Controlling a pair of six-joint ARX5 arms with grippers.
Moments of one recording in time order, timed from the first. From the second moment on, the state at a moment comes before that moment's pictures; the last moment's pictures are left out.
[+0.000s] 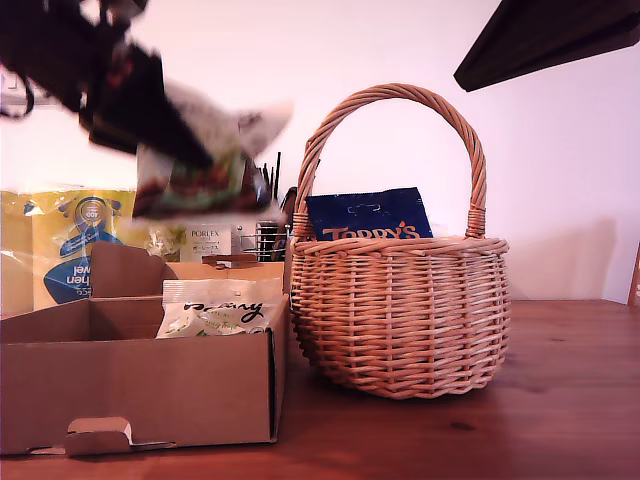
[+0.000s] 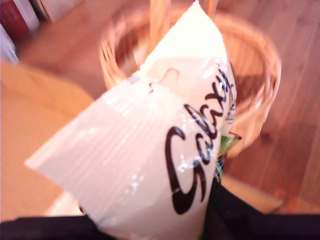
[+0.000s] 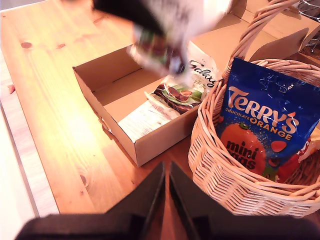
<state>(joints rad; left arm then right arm) -0.35 1.35 0.99 -0.39 0.56 0.42 0.69 0.80 0.68 -0.42 -0.23 -0.21</state>
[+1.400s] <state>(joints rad) -0.78 1.70 1.00 0.22 0.23 0.06 0.67 0.65 0.68 -0.57 -0.17 -0.23</state>
